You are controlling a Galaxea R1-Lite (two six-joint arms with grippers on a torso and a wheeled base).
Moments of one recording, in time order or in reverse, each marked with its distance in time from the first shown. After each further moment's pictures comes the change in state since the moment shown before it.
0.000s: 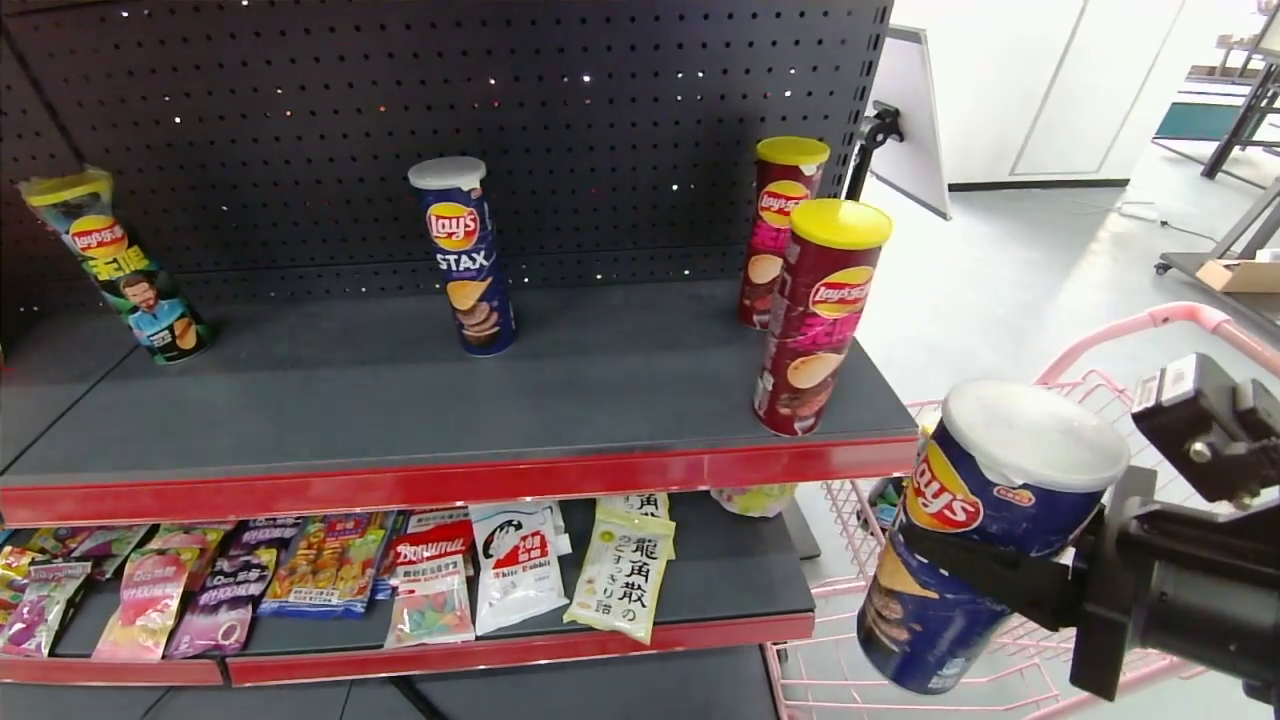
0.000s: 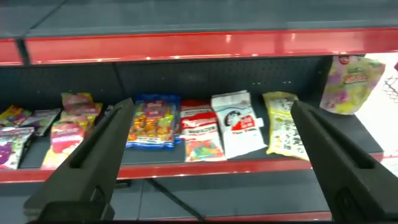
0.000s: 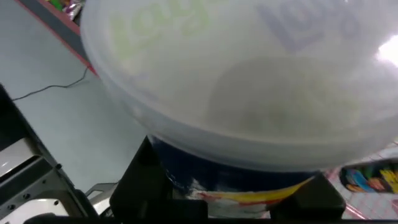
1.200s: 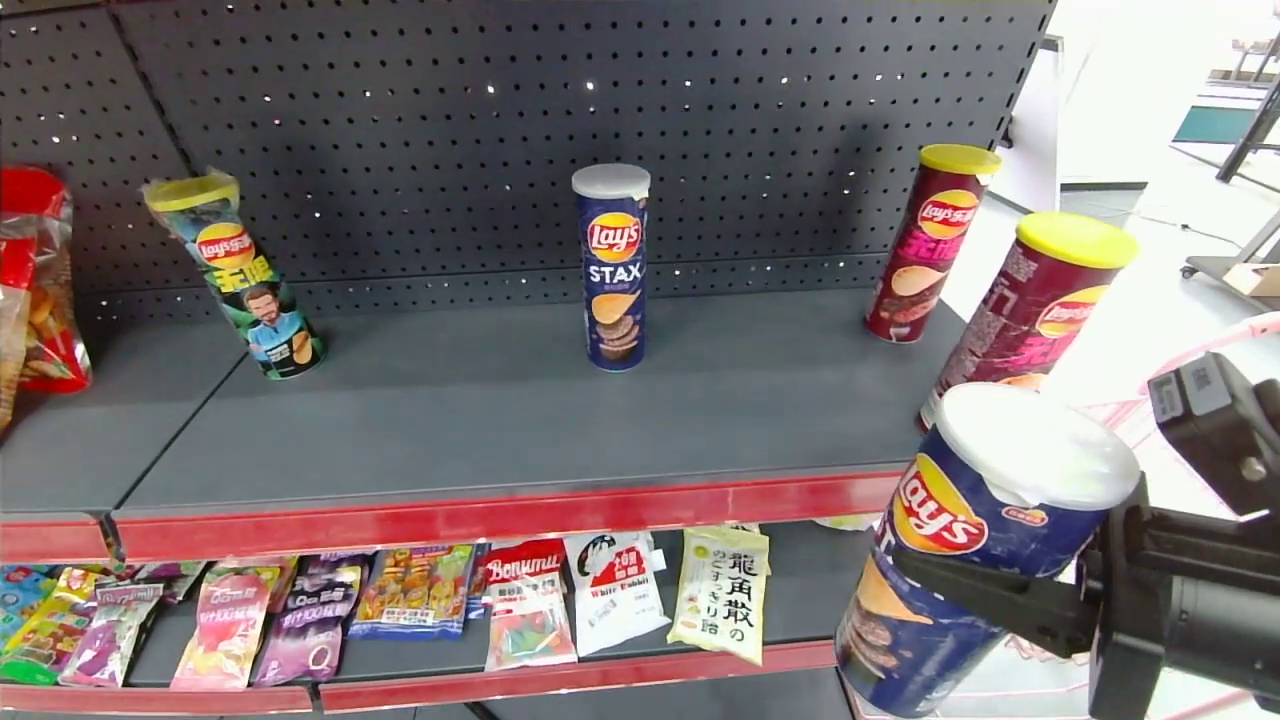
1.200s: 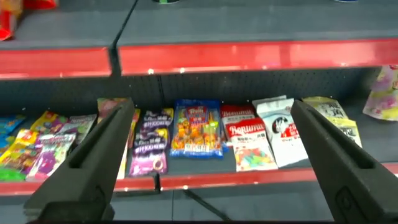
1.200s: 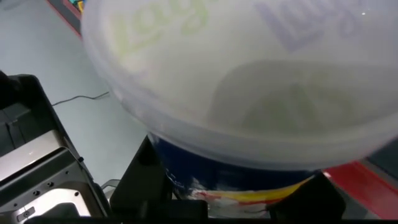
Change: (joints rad) left arm -0.001 0.000 0.000 -0.002 0.000 0.001; right arm 0.005 -0.001 -0.016 -0.001 0.123 -0.010
